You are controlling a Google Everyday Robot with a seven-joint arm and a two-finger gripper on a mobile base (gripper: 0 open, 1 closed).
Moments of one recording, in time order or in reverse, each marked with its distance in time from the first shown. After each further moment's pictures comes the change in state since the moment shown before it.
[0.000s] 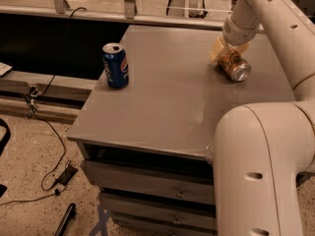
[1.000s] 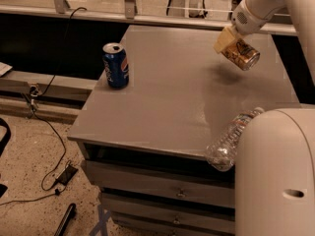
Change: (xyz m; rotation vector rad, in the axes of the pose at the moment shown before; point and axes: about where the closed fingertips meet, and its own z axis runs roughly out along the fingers) arm -0.010 0.019 -0.049 -0.137 -0.180 -0.334
